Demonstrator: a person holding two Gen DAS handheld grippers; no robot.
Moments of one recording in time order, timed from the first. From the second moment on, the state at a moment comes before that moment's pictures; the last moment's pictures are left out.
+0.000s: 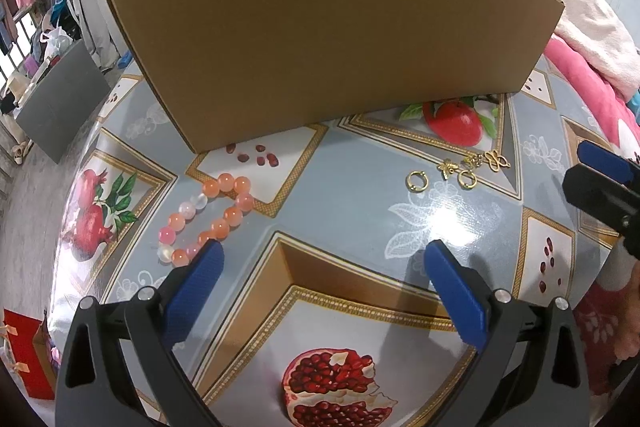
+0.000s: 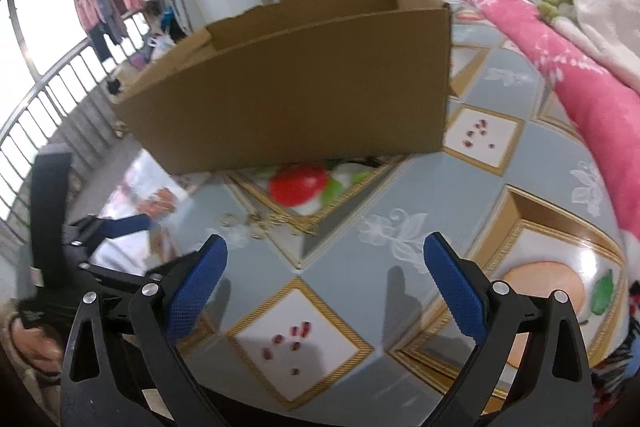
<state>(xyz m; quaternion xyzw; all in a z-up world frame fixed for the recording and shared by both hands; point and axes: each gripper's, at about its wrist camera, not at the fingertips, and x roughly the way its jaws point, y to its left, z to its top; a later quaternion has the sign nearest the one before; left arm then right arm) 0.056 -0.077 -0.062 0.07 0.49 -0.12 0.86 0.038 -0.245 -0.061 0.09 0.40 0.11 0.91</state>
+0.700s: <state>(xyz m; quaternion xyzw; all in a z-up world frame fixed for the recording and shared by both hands) 0.037 -0.050 -0.061 0.08 0.45 -0.15 0.88 0.053 -0.194 -0.073 0.06 0.42 0.19 0.88</state>
